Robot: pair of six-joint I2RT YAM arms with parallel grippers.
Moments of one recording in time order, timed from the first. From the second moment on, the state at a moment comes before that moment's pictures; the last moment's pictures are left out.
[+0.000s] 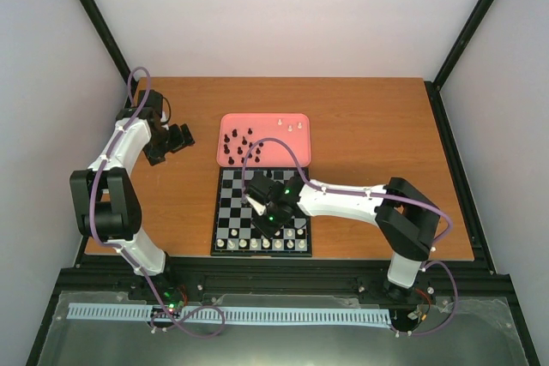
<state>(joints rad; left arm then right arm) 0.07 1.66 1.32 -0.91 0.12 -0.44 1.10 1.76 1.18 -0.64 -0.16 0.25</state>
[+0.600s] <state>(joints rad) 0.07 1.66 1.32 -0.91 0.12 -0.44 1.10 1.78 1.18 -0.64 -0.16 0.25</state>
